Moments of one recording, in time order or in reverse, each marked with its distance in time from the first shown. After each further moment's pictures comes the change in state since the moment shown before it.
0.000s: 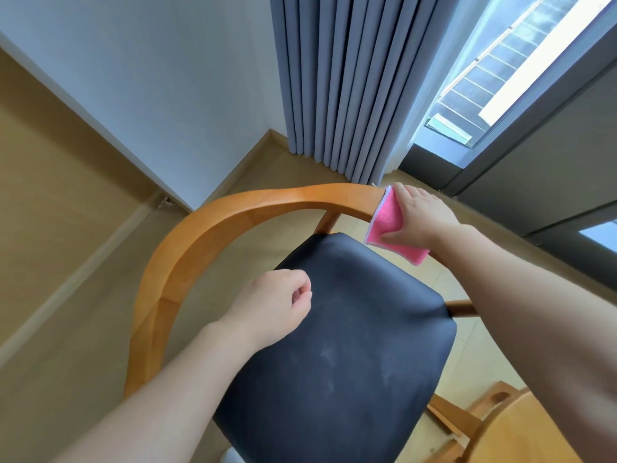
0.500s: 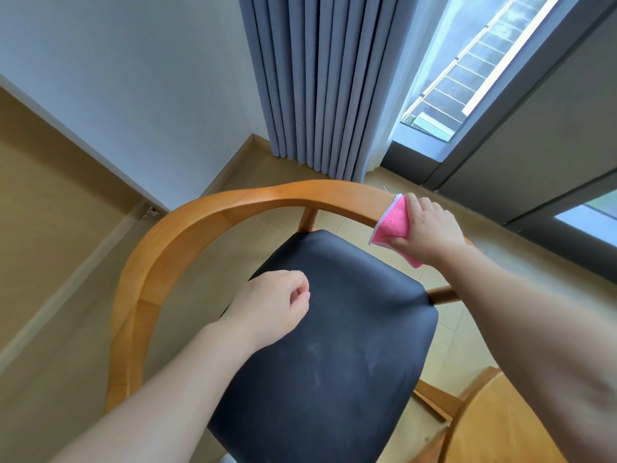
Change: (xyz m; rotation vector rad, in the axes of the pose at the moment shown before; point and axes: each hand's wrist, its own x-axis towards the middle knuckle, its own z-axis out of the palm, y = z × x) left_hand -0.002 0.027 0.015 0.038 -0.018 0.067; right_hand -0.053 0.039 0.023 -0.068 0.140 0.153
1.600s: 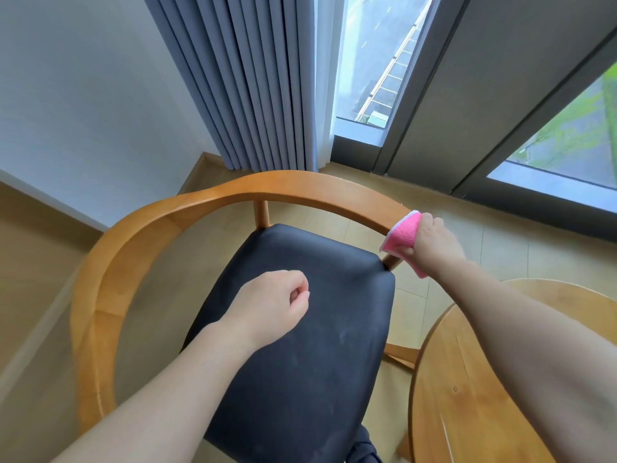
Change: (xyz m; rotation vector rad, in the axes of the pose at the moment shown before) left_hand -0.023 0.064 0.035 0.050 -0.065 0.185; right_hand -0.131 0.064 0.002 0.211 -0.158 0.487
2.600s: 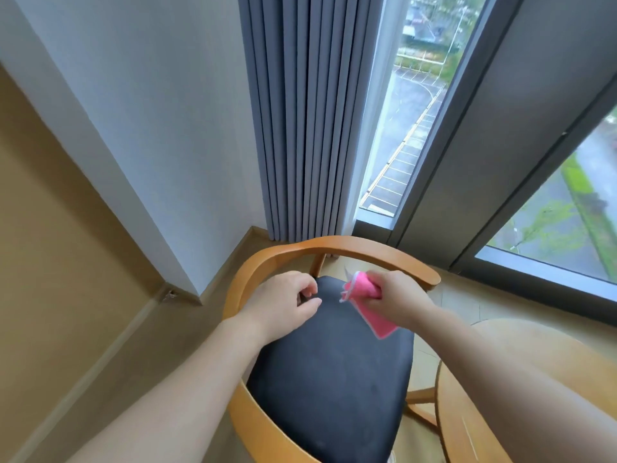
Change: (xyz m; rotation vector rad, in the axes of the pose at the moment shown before) left_hand -0.190 -0.013 -0.171 -0.049 0.201 0.142; right_hand -0.270 -0.191 -0.131 0.159 0.070 -0.483
